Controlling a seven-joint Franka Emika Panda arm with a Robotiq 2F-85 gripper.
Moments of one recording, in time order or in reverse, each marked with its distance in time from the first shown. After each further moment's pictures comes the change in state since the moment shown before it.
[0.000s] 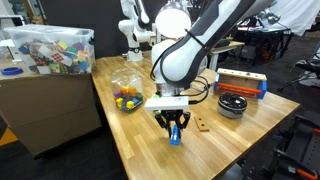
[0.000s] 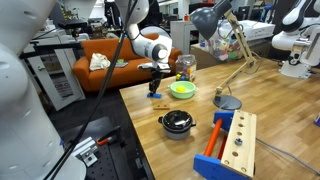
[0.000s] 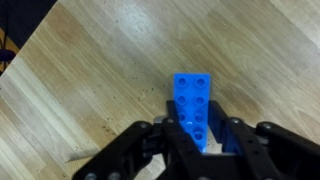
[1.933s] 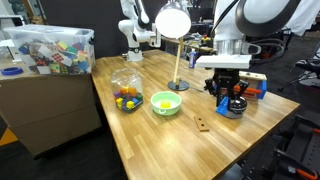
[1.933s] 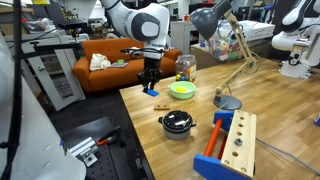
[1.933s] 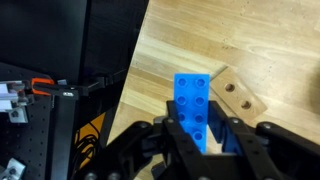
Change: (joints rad) arm -0.154 -0.667 -0.018 -0.678 0.077 0.080 0.259
